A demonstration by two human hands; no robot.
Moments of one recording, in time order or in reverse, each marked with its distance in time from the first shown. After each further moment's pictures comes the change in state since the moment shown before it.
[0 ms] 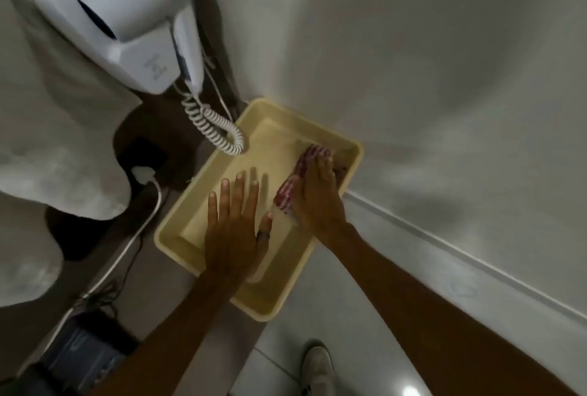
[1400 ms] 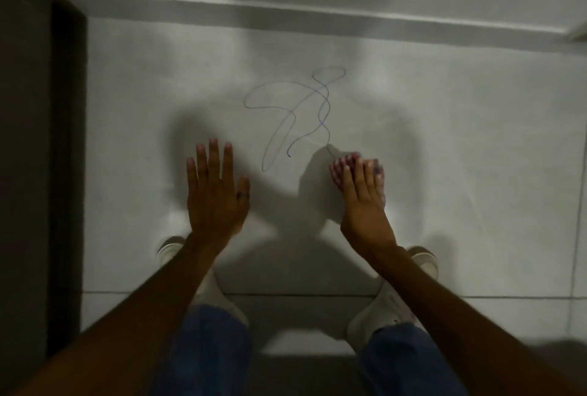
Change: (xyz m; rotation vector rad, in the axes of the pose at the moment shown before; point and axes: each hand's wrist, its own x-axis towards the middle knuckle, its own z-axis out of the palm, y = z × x) left_hand -0.214 0.248 0.405 0.019 -0.356 0.369; right_hand -0.396 0.532 0.165 -0.099 -0.027 0.478
